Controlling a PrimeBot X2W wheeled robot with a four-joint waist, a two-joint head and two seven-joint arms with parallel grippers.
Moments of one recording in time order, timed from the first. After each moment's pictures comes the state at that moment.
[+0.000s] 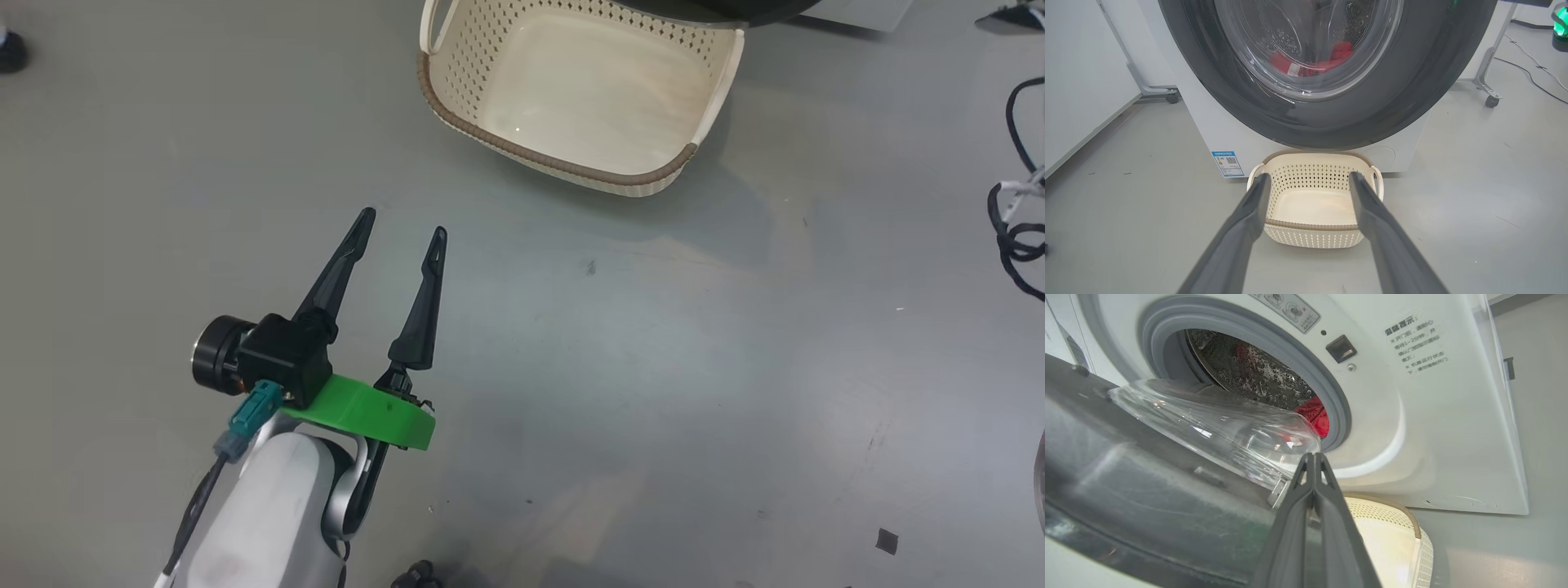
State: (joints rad) left arm -0.35 0.03 -0.38 0.16 -0.35 -0.02 -0.25; right arm -0.99 -0.25 0.12 0.38 0.90 0.08 0.37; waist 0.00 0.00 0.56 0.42
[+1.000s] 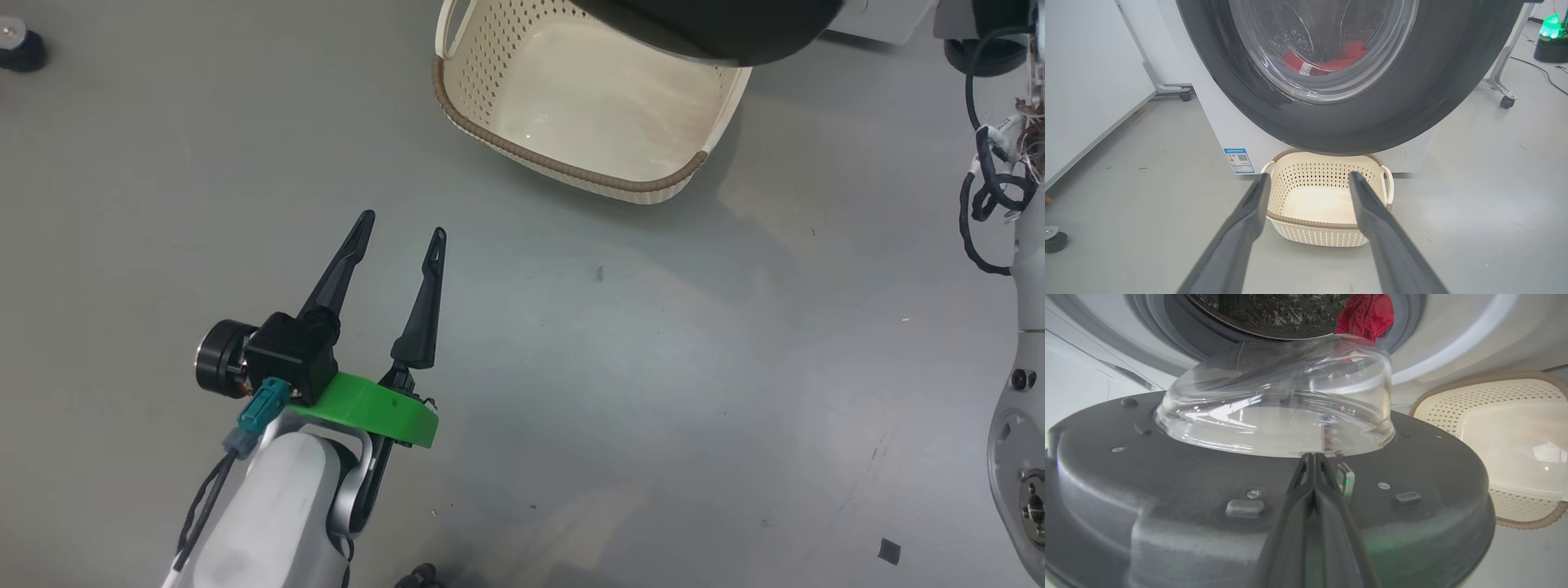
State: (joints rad) left arm -0.36 0.02 -0.40 0.18 -0.36 0.01 -0.25; right arm -1.11 -0.15 0.00 0.53 1.27 -0.04 0.73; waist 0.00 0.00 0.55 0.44
